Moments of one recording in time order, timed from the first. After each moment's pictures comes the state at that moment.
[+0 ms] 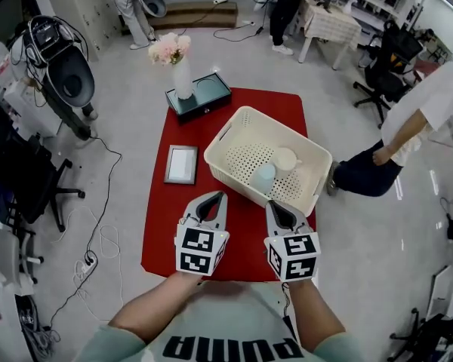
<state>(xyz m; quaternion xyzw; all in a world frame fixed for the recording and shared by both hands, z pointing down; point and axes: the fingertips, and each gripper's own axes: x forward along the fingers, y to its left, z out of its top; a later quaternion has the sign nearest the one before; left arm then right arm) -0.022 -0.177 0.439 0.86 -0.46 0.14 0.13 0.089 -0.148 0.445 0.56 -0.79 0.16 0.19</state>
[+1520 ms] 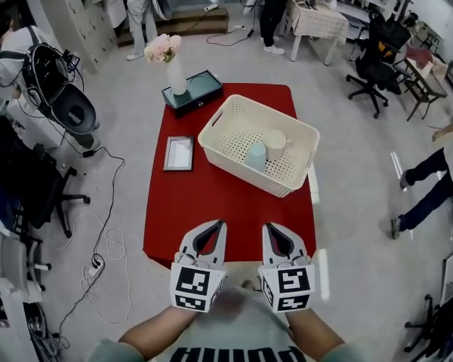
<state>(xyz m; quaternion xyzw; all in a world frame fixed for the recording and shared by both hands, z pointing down) -0.015 -0.026 0.417 0.88 -0.44 0.13 0.09 0.086 -0.009 0.428 0.59 -0.78 0.12 0.16</state>
